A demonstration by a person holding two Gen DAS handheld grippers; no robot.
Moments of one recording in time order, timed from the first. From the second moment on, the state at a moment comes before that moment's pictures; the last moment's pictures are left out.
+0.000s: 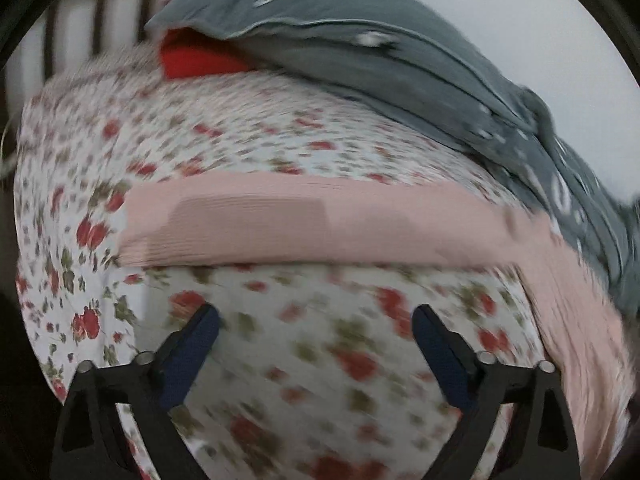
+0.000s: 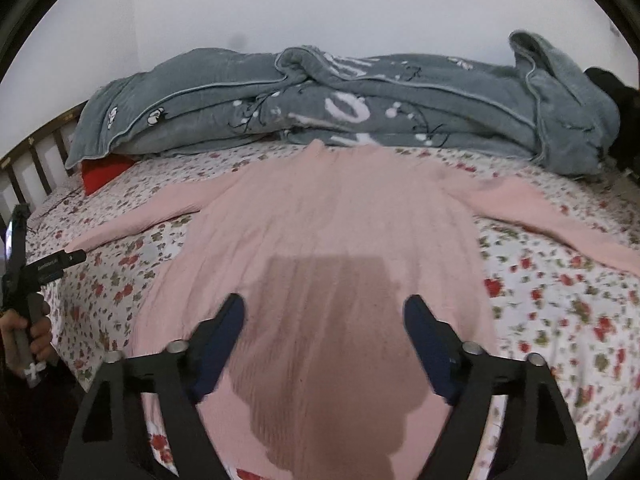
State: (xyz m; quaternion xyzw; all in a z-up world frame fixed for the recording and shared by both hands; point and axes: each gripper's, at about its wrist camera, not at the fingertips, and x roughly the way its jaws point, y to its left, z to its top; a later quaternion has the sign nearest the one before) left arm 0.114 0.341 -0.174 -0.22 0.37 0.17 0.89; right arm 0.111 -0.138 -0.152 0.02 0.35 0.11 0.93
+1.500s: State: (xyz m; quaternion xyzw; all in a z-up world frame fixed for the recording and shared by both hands) left arm 0.350 -0.065 -0.053 0.00 0.32 -0.05 0.94; right arm 0.104 -0.339 -0.136 0.08 0.31 0.00 0.95
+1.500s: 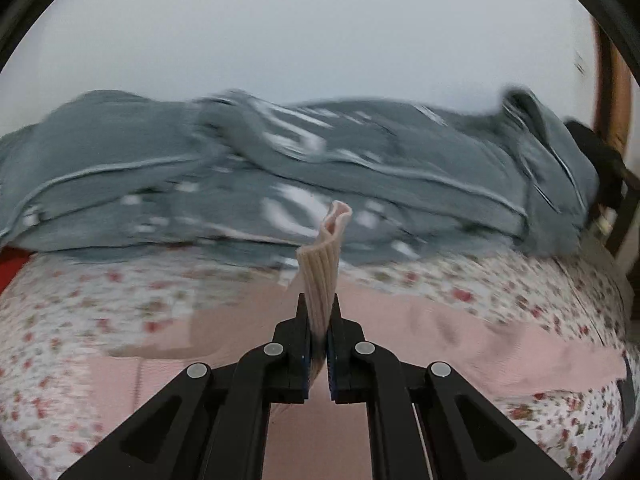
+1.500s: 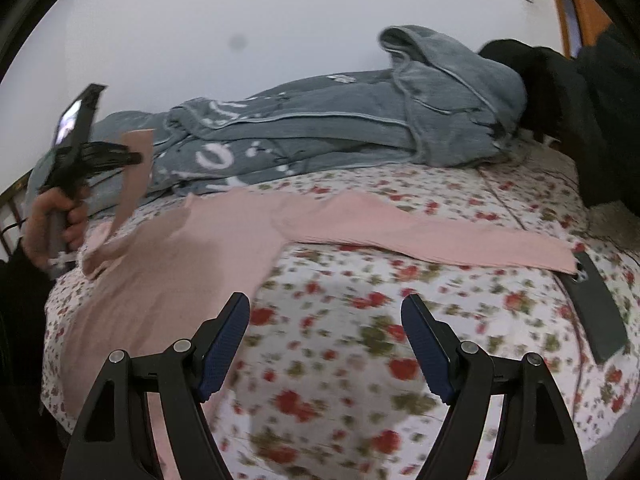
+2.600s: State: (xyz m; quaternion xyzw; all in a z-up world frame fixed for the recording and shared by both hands) left arm 0.315 -0.026 -0.121 0.05 0.38 -0.03 0.92; right arm 0.128 -0.400 -0.161 0.09 0.32 -0.06 0.94
